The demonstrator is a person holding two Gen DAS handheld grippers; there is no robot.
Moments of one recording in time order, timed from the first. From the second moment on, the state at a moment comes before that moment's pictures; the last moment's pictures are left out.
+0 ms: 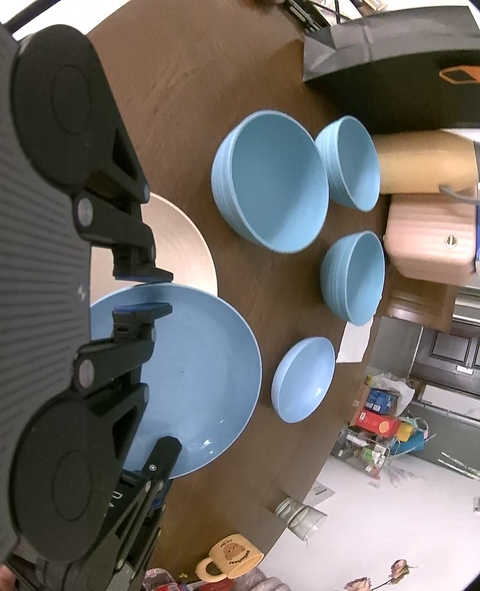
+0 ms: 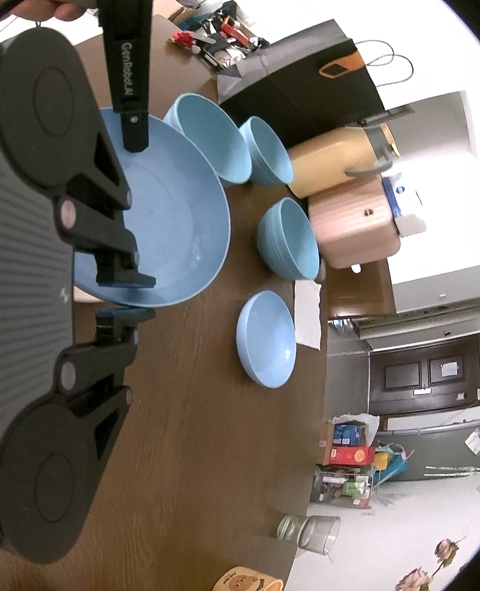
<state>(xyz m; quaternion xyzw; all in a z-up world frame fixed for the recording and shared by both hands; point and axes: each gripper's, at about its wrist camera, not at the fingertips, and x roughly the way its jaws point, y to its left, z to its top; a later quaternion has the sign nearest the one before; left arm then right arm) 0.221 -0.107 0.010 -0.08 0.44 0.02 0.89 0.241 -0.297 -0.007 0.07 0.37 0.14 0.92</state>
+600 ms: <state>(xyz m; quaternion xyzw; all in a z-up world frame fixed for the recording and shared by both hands) 0.213 -0.078 -0.013 -0.09 0.46 0.03 0.88 0.239 -0.264 -0.032 0.06 0.39 0.15 0.90</state>
